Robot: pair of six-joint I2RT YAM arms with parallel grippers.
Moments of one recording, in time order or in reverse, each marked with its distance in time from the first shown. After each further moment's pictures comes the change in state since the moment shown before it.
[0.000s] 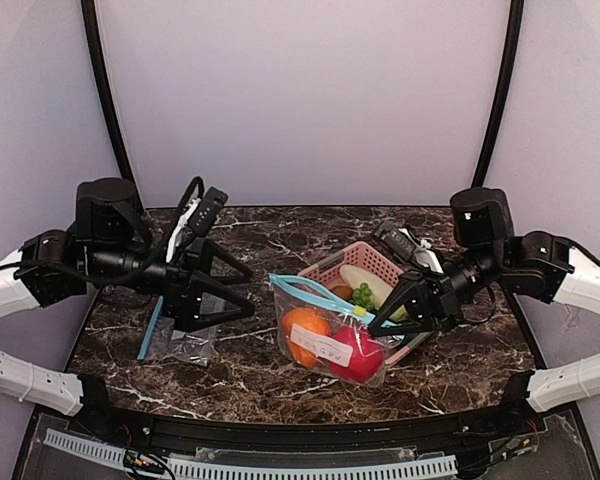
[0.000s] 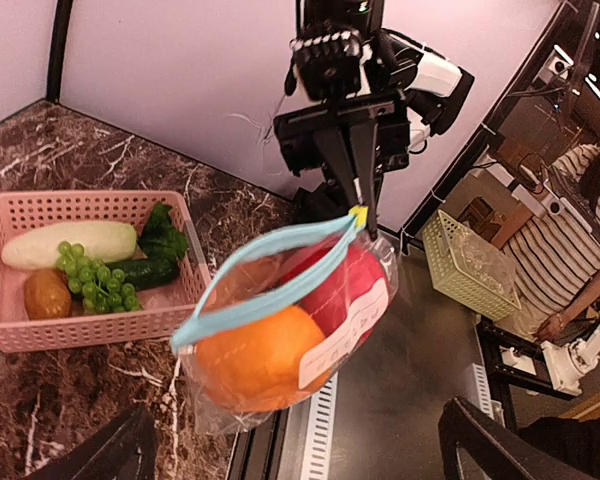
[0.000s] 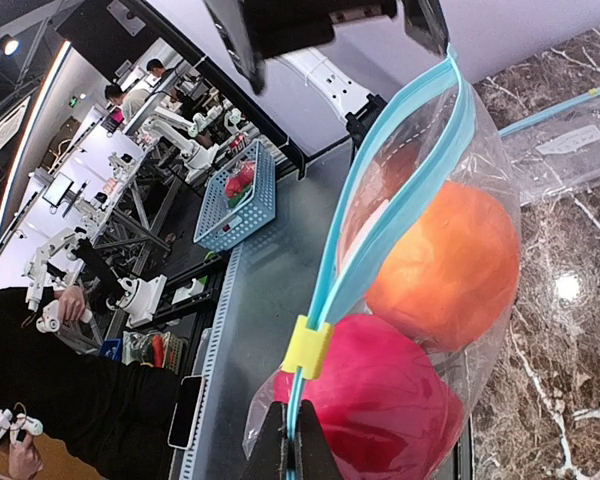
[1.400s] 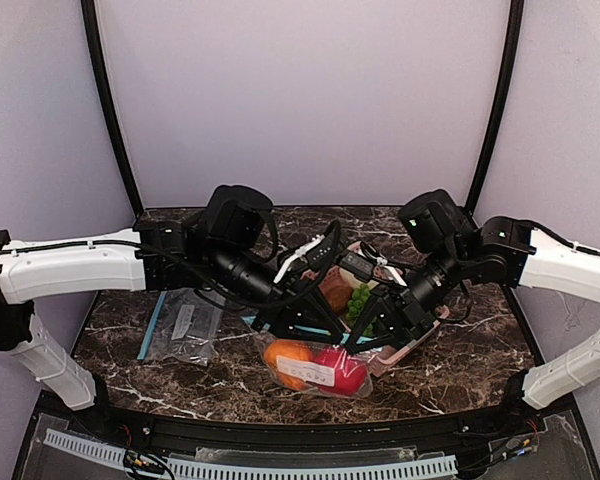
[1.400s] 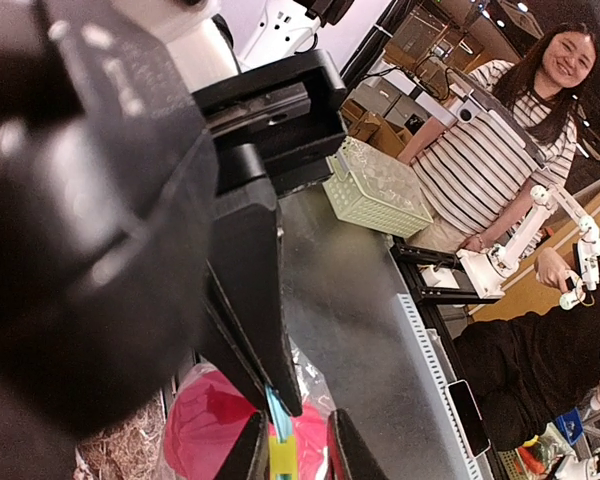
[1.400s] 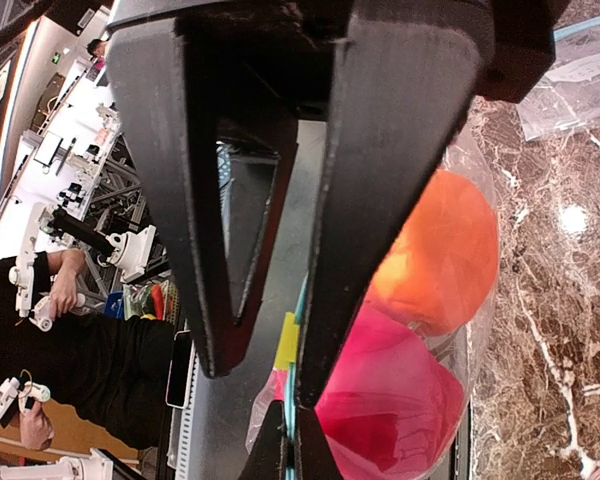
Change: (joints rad) left arm -0.069 0.540 0.293 0.076 0.390 0.141; right arm 0.049 0.227 0.151 -0.225 0.015 -0.172
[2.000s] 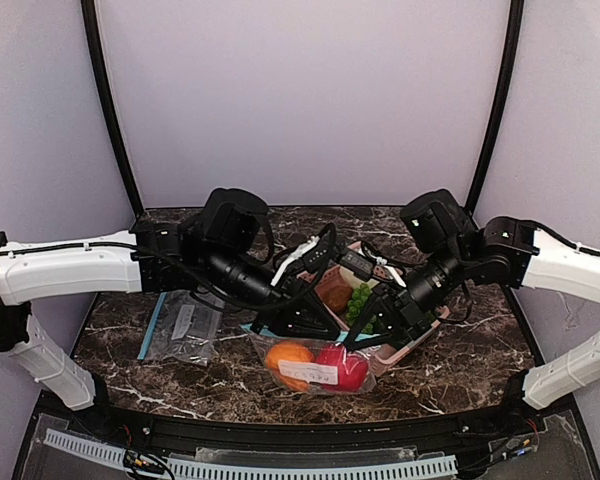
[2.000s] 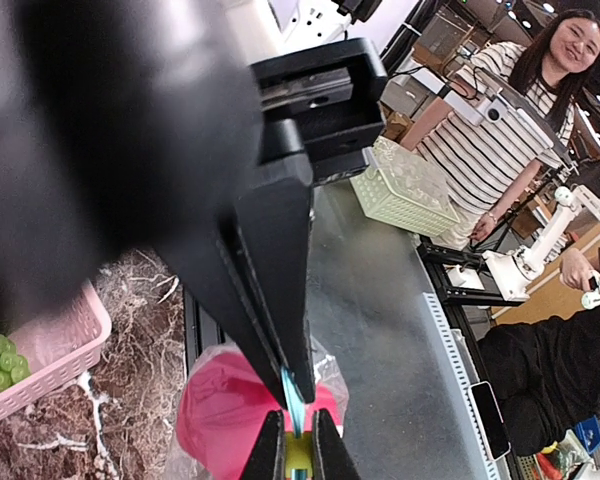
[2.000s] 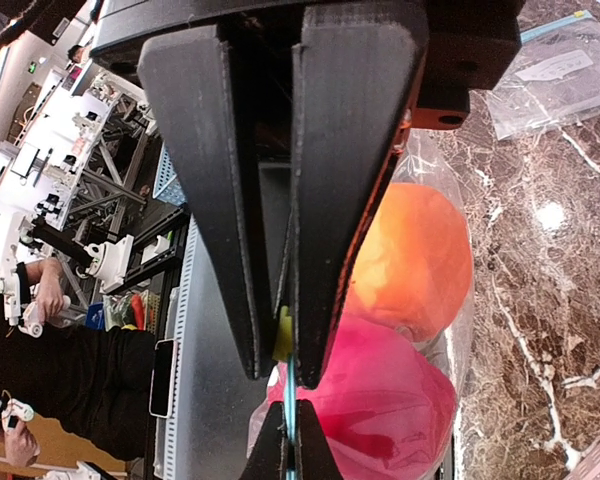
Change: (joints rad) left arm 0.004 -0.020 -0.029 -0.014 -0.063 0.028; right arm 0.004 -0.010 0.000 -0.013 0.070 0.011
